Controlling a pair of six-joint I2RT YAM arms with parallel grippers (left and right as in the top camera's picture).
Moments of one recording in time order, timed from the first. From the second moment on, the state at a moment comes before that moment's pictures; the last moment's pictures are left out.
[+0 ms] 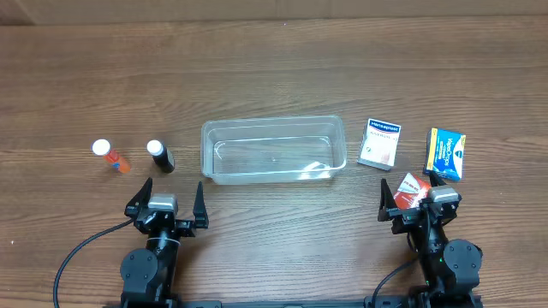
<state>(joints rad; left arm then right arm) -0.09 0.01 0.01 -0.08 -0.01 0.00 0.04 0.01 0.07 -0.17 -0.12 0.02</state>
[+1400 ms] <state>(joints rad) -0.09 0.22 0.46 -0.55 -0.01 -0.06 0.04 0.36 0.44 -0.34 -0.17 0.23</state>
